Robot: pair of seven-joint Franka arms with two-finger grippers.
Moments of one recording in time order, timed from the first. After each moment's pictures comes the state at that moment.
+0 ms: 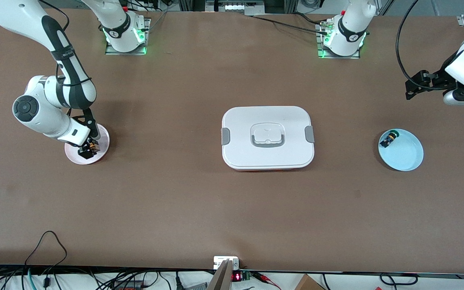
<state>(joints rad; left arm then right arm) -0.02 -0.05 -0.02 -1.68 0.06 1.59 -0.03 -0.07 0.35 0.01 -2.17 -0.08 2.51 -1.99</state>
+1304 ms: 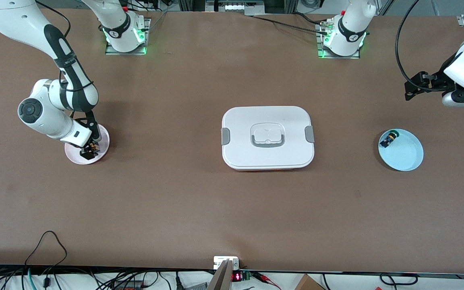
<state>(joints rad) -0.03 -0.05 -0.02 -1.68 0.06 1.59 -0.03 -0.09 0.41 0.01 -2.20 -0.07 2.59 -2.00</state>
